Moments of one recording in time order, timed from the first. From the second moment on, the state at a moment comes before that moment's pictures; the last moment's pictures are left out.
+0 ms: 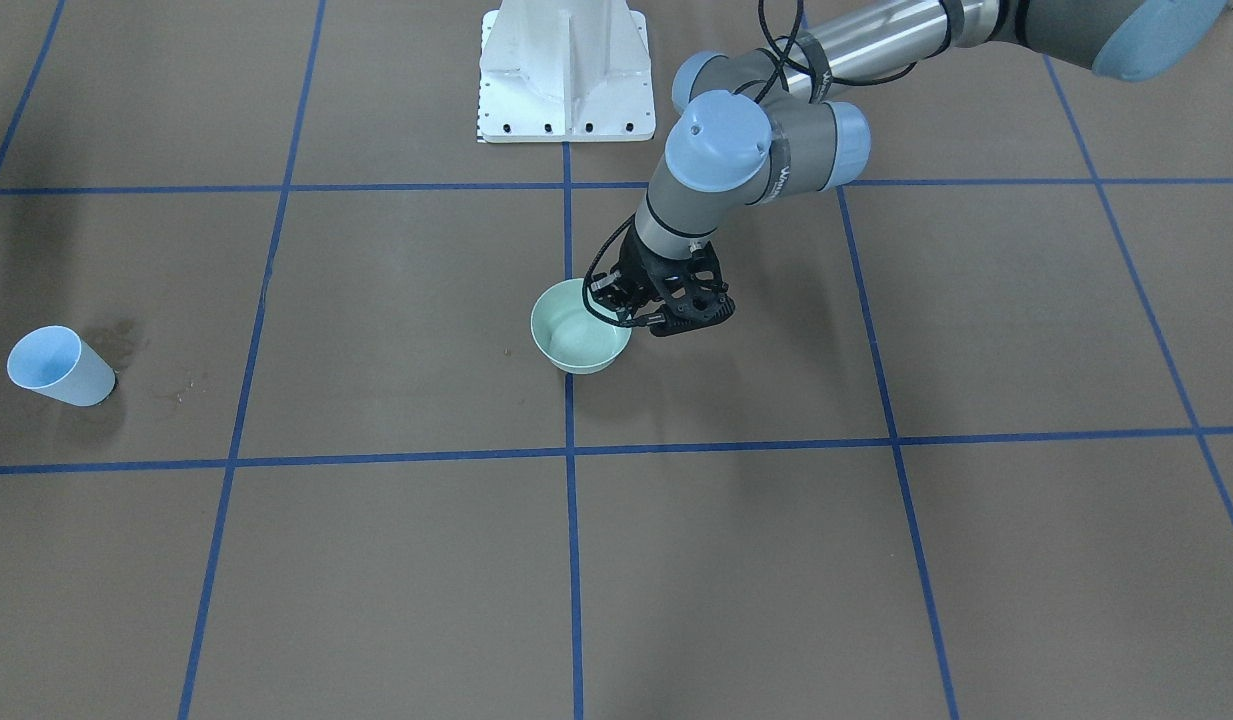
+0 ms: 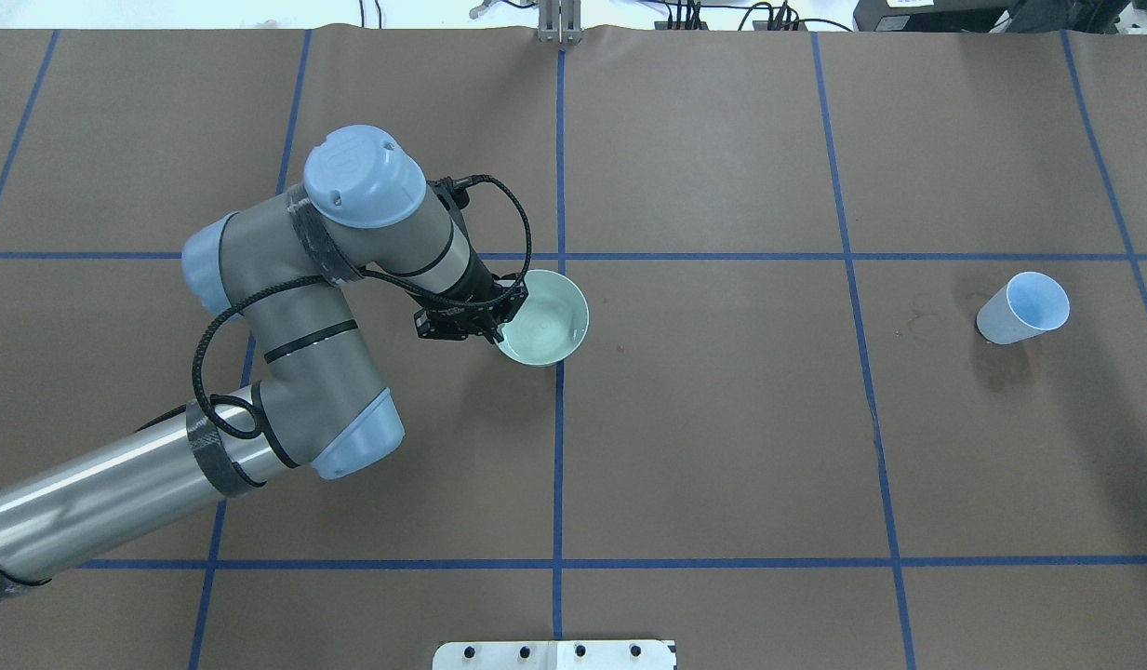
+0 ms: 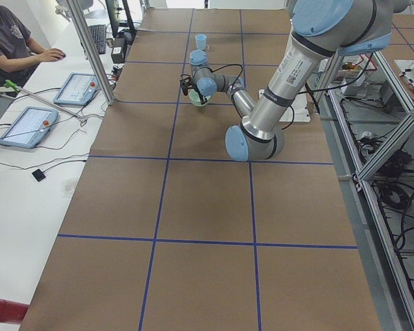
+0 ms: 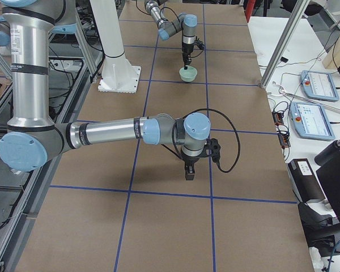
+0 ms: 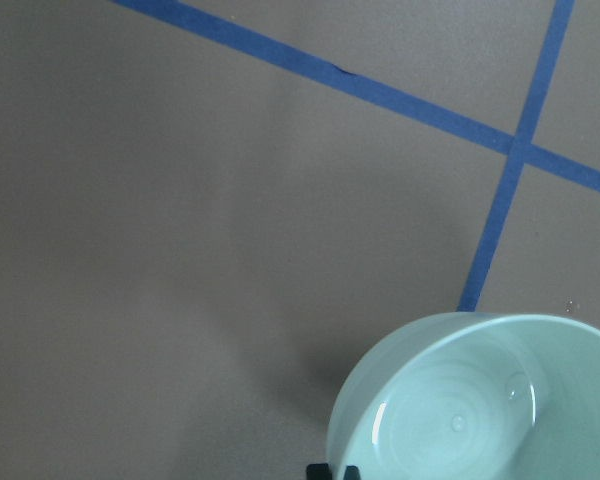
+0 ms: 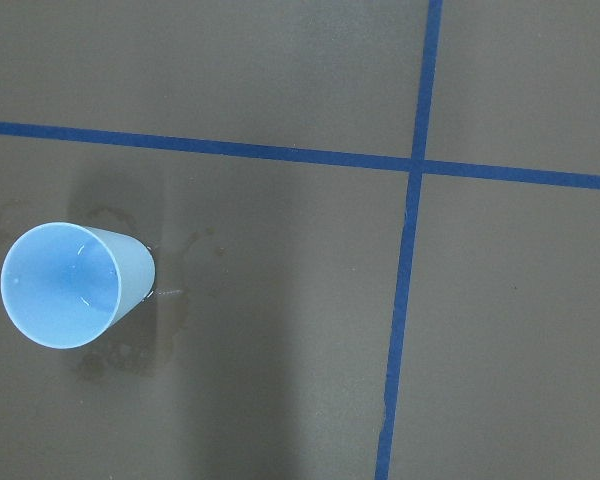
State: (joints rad) left arm -0.58 -2.29 -1.52 -1.82 -2.06 -1.54; right arm 1.52 -1.63 1.79 -1.71 2.39 -0.03
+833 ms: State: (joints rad) left arm -0.56 -2.34 -1.45 -1.83 -2.05 -1.56; right arm 1.52 -1.63 1.79 -1.71 2.39 -0.03
